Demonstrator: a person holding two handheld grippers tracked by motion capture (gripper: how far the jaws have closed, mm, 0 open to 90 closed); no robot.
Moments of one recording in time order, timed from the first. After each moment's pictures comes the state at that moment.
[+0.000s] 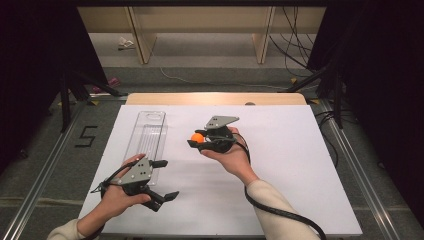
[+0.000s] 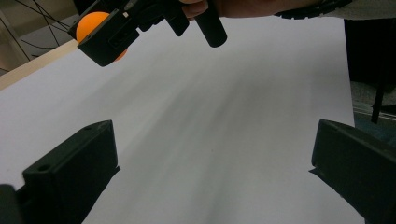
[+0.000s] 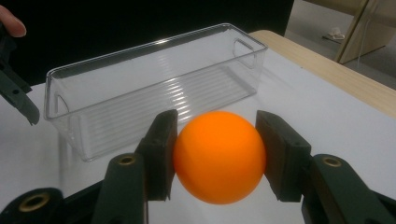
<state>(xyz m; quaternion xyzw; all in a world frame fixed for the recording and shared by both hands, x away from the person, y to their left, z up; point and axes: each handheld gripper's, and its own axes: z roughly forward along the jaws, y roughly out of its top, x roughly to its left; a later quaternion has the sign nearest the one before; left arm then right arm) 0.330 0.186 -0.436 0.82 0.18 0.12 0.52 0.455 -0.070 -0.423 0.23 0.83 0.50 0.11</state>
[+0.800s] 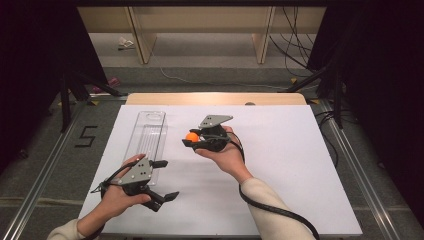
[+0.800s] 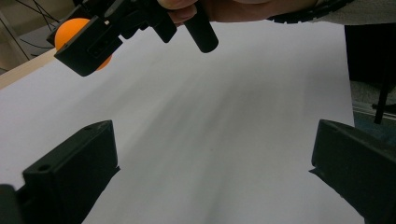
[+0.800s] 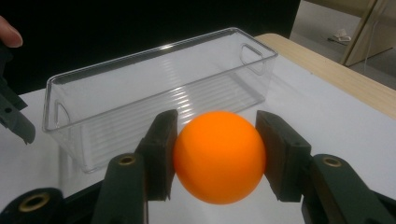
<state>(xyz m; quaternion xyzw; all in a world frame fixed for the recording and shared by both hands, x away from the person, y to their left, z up) 0.330 0.186 -0.437 0.82 0.18 0.12 0.52 0.460 -0.055 -0.424 0.22 0.83 0.51 0.10</state>
